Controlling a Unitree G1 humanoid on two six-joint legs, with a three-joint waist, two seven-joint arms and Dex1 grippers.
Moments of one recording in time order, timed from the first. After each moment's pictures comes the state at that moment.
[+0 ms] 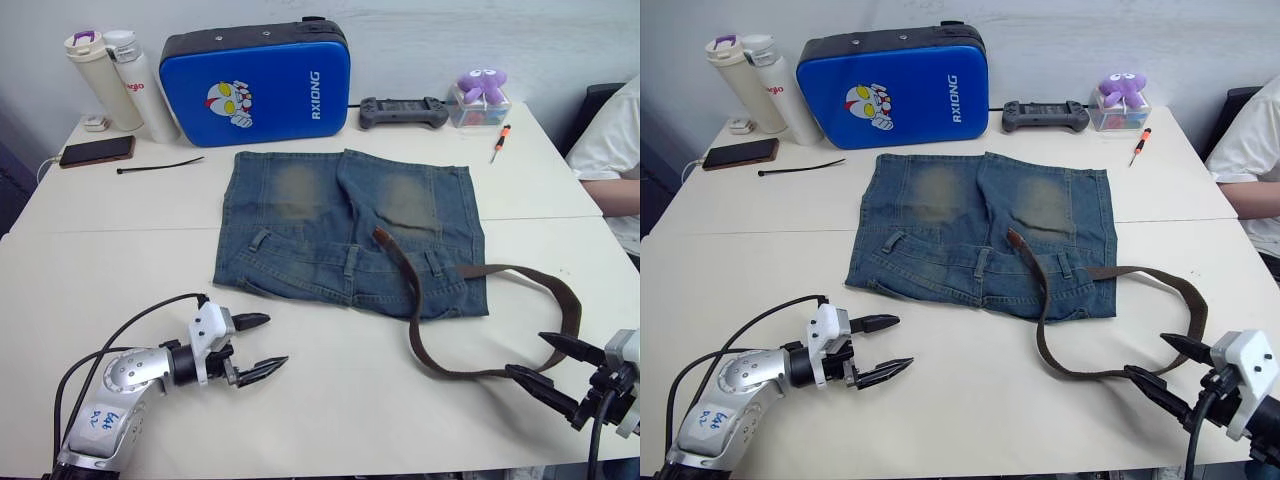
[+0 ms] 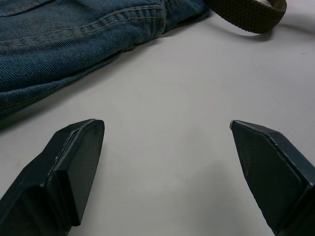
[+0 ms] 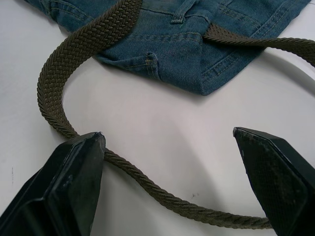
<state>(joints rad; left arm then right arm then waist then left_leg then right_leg) 0.10 0.61 0.02 -0.30 -0.40 0.27 -0.88 0.56 -0.69 -0.67 -0.42 0.57 0.38 0.99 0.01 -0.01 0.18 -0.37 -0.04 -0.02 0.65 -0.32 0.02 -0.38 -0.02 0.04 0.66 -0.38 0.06</state>
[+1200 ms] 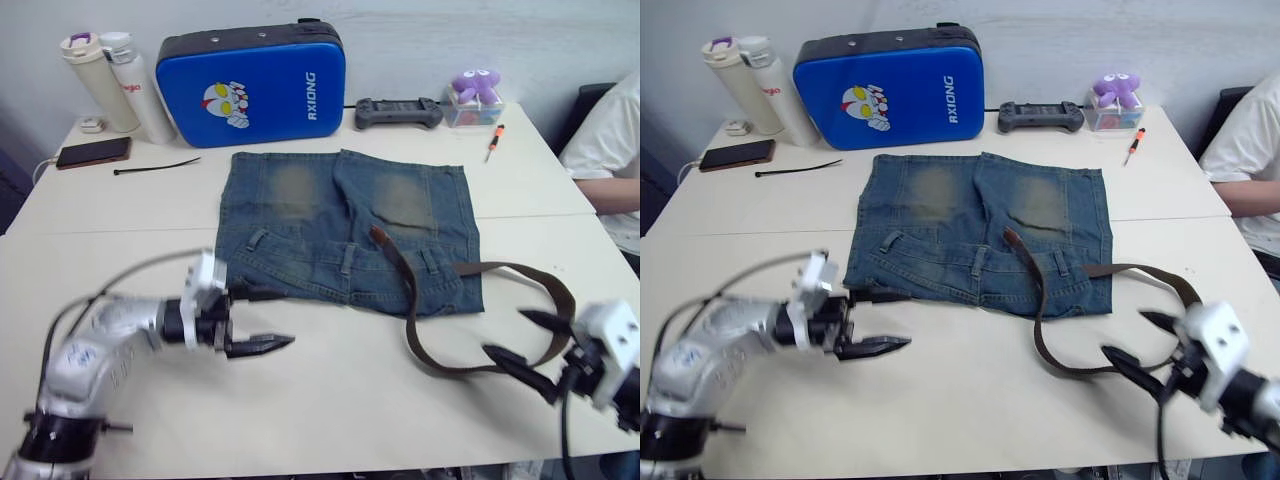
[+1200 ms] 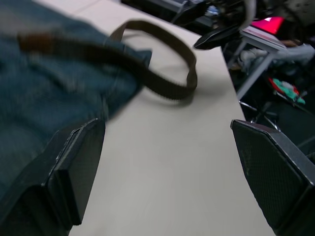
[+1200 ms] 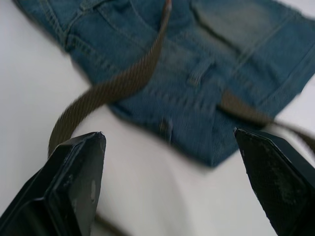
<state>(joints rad) -0.34 0.79 0.06 -0.33 -0.74 0.65 -1.09 0.29 -0.84 -0.52 -0.71 0.59 0.64 0.72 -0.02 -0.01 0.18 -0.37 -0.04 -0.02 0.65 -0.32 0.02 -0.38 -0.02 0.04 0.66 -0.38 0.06</state>
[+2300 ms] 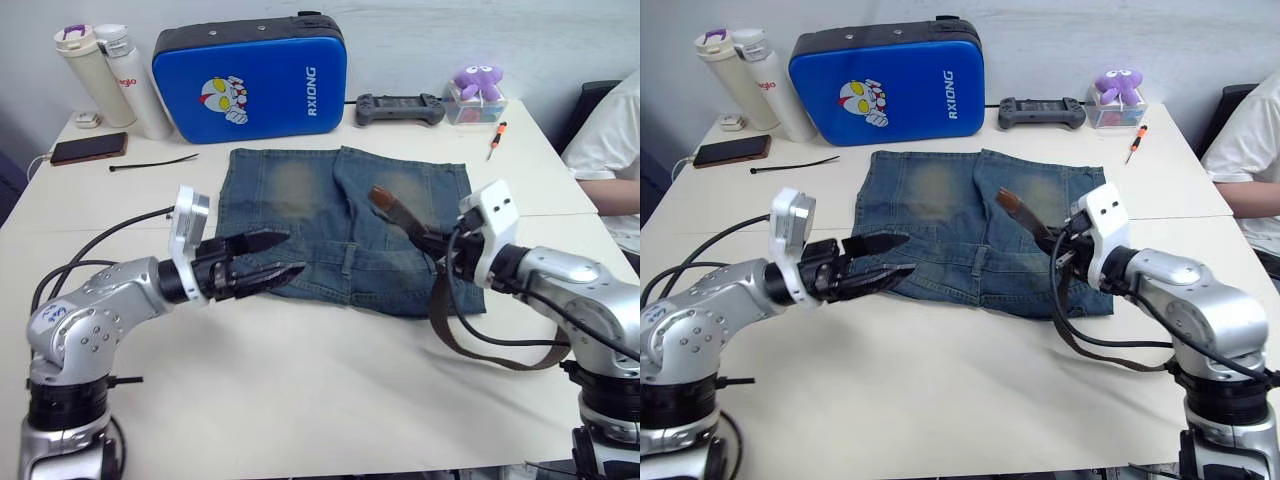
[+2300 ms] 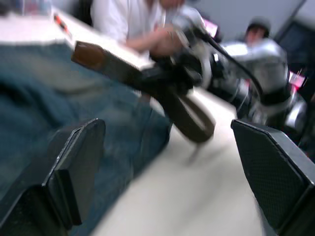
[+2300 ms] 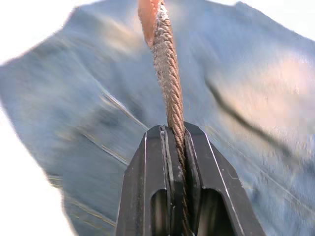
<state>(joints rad) -0.44 0.56 0.23 -0.35 -1.11 0.98 -0.61 -0.44 -0.68 -0.21 -0.48 0.72 1.06 0.54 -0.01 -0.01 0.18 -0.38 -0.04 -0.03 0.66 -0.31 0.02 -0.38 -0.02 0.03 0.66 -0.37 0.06</state>
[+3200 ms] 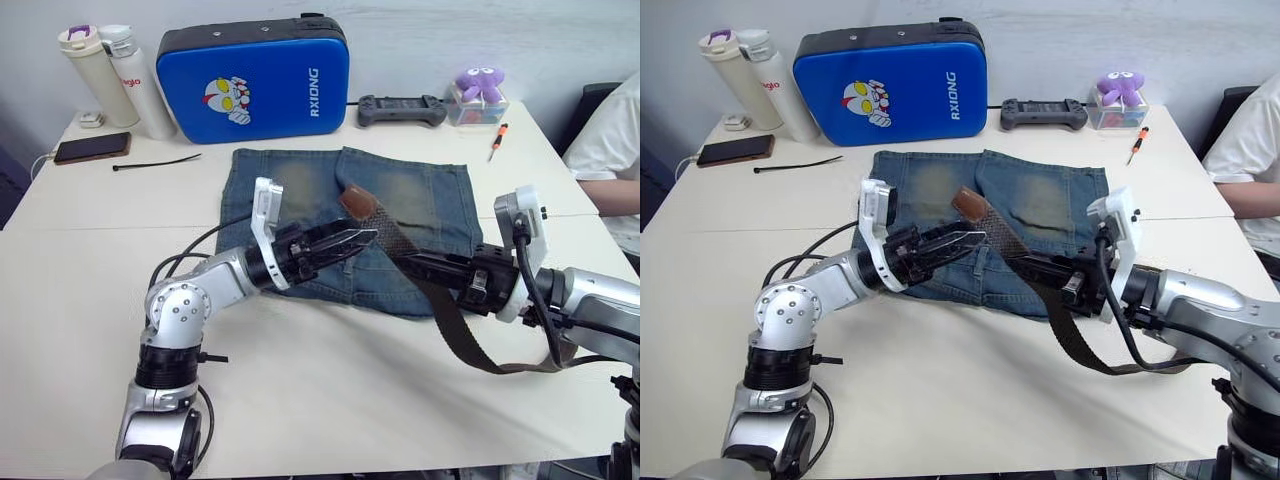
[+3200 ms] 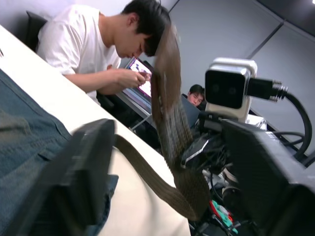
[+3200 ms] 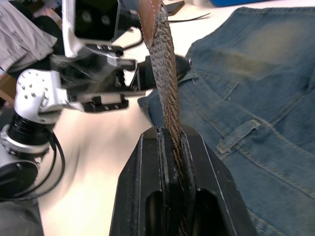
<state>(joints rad) -0.56 0.26 0.06 -0.18 -1.10 0.95 -0.53 -0.34 -0.79 -0.32 -0.59 1.53 1.12 0.21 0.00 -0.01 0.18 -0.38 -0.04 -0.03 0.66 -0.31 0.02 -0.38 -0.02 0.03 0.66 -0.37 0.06</state>
